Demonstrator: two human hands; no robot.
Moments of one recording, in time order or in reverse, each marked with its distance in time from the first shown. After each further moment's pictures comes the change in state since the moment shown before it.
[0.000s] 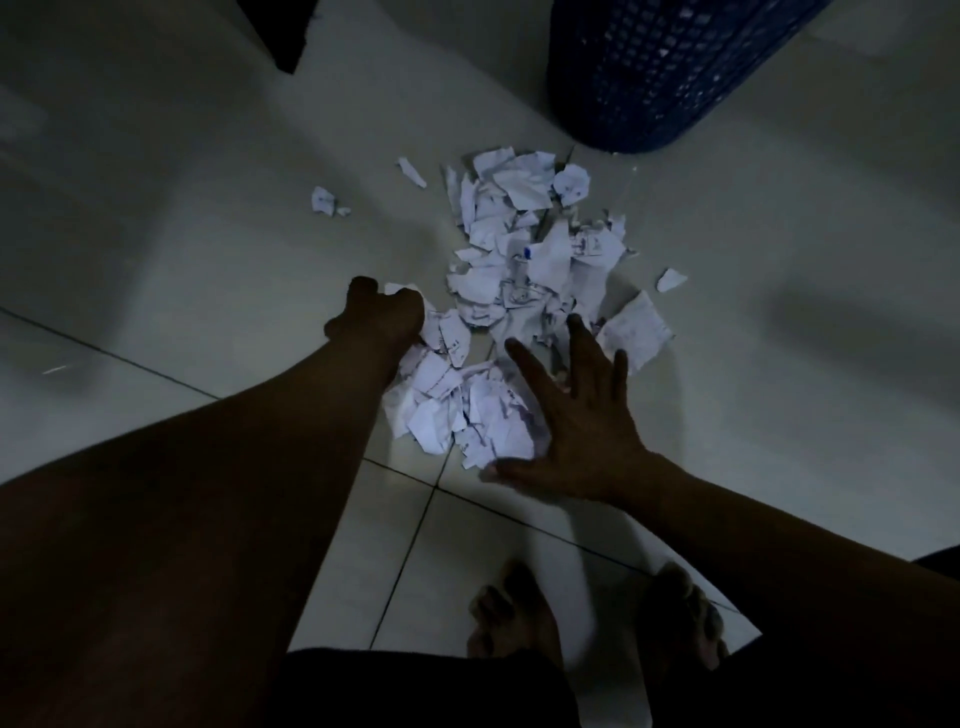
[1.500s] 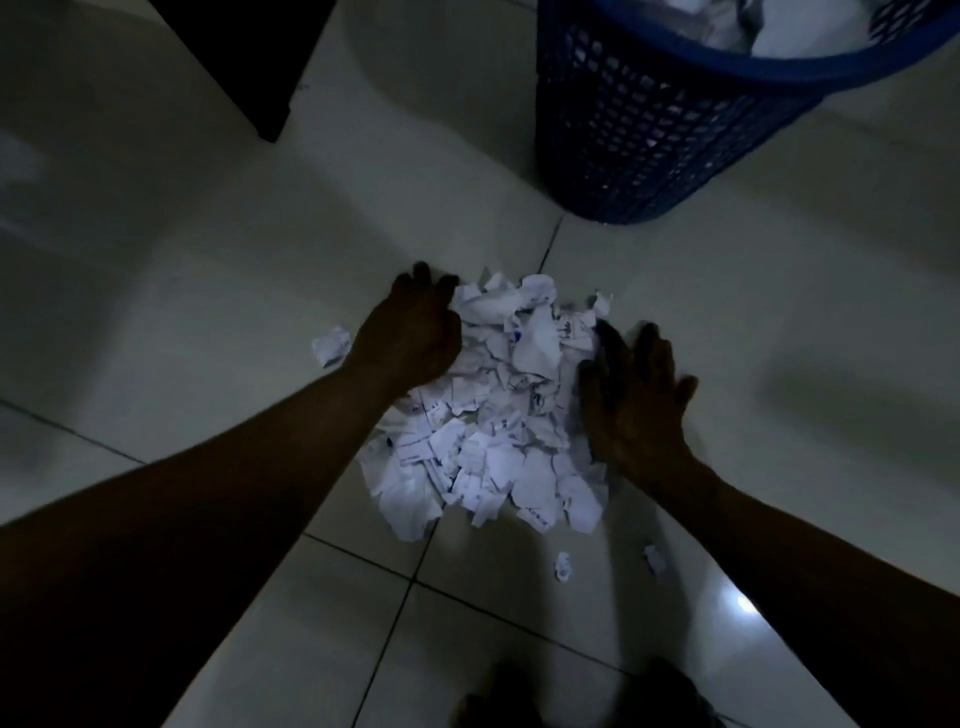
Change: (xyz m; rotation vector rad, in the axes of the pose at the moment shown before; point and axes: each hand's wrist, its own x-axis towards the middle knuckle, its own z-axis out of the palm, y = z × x) left_hand 0.037 0.055 0.021 0.857 -0.087 0.883; right_hand 0.070 0.055 -0.037 0.226 0.059 0.497
